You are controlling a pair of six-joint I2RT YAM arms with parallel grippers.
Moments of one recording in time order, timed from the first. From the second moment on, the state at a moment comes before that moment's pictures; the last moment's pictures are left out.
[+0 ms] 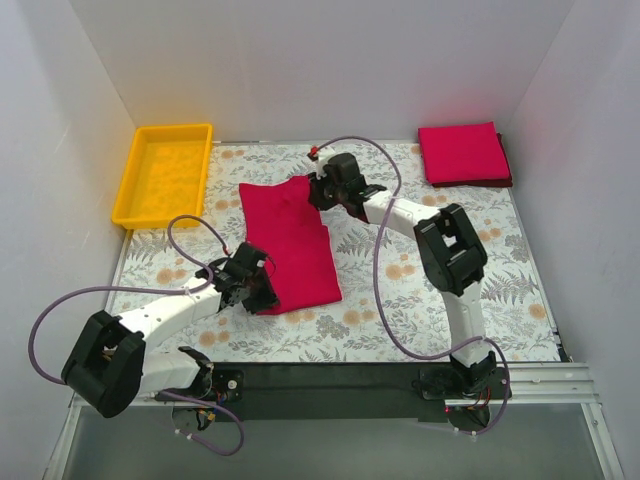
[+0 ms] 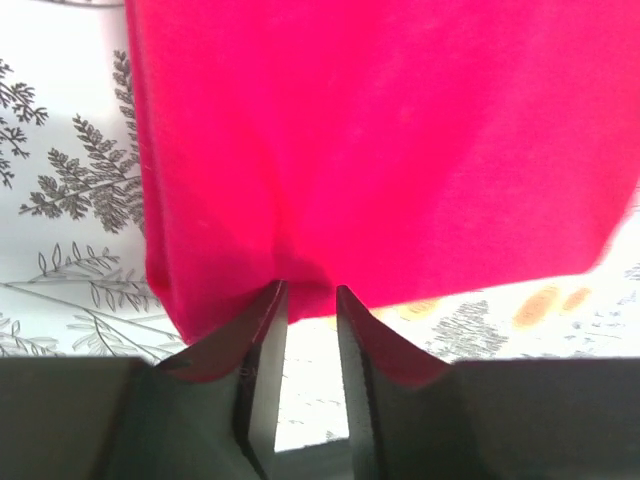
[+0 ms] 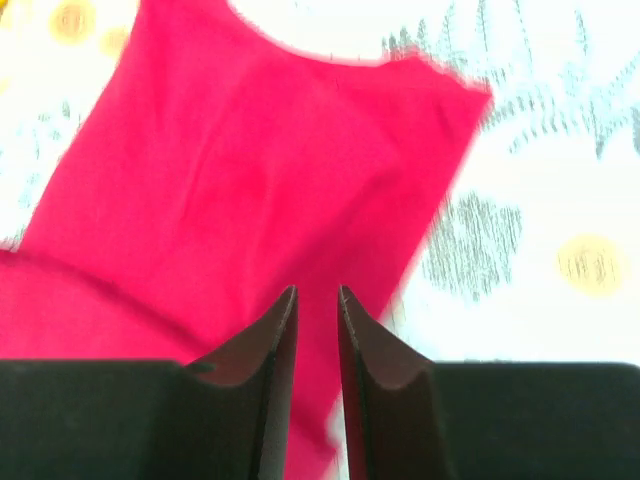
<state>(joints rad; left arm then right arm) -0.59 1.21 0.57 -0.44 0.00 -0.97 0.64 2.17 1.62 0.02 -0.14 0.09</state>
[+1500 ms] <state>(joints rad) -0.44 1.07 0.67 -0.58 -0.06 -1.06 0.46 1.64 0.73 0.22 -0.76 0.55</state>
